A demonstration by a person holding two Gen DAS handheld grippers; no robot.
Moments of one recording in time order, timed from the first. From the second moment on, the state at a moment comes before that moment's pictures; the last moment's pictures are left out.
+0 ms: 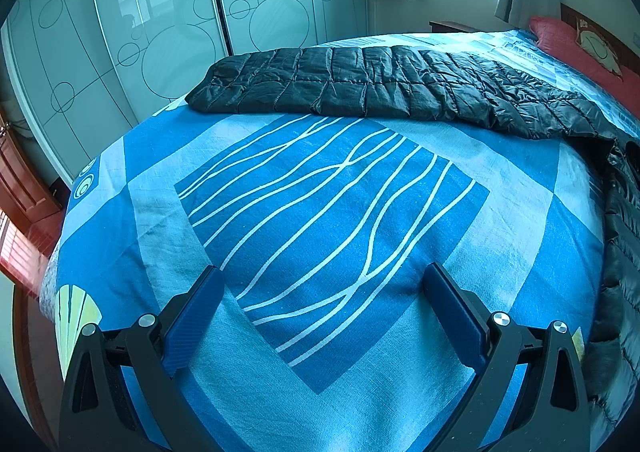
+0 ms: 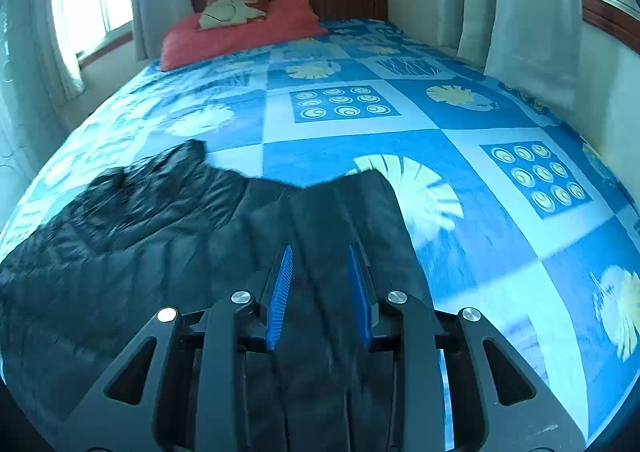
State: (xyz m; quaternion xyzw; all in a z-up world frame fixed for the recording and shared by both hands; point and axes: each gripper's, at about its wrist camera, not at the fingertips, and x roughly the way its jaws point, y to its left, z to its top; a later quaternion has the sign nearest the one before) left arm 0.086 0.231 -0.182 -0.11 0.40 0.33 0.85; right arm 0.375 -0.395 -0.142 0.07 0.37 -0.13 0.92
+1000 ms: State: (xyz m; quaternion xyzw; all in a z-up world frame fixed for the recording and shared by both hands) left arm 0.086 0.232 -0.183 -0.11 0.40 0.33 0.85; right arm 0.286 -0.335 -0.168 0.09 0.41 -0.07 0.91
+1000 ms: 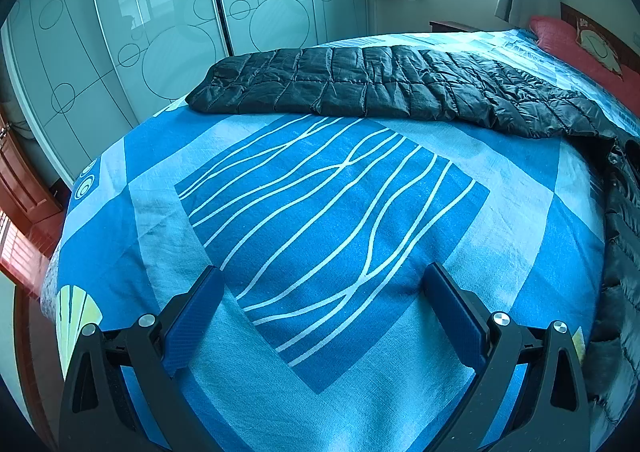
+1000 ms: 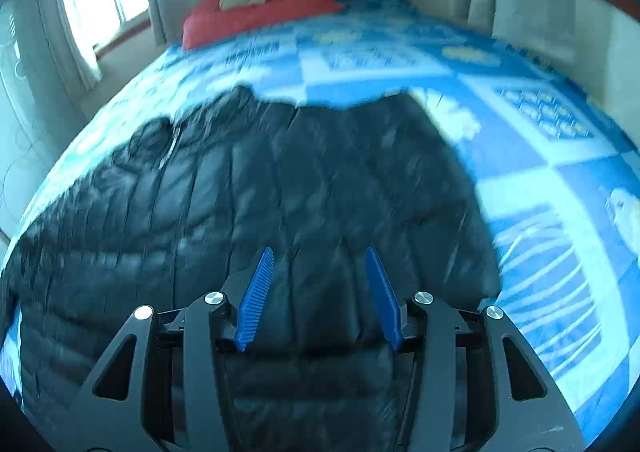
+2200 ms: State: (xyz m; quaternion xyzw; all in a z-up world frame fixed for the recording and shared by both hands) left arm 0.079 0.397 -0.162 -0.33 0.32 0.25 0.85; right arm 0.283 -0.322 -0.195 0.04 0.40 -0.09 0.91
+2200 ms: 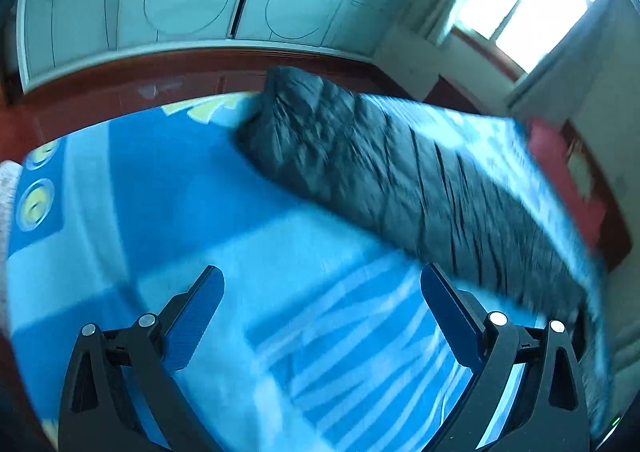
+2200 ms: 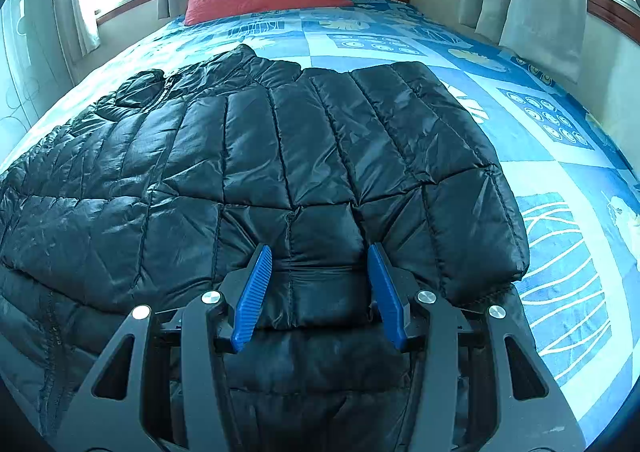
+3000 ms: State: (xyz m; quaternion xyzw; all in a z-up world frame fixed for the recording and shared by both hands) left arm 0.108 0.463 -0.165 -0.35 0.28 0.29 0.85; right arm 0.283 -0.319 -0.194 0.02 0.40 -0.10 0.91
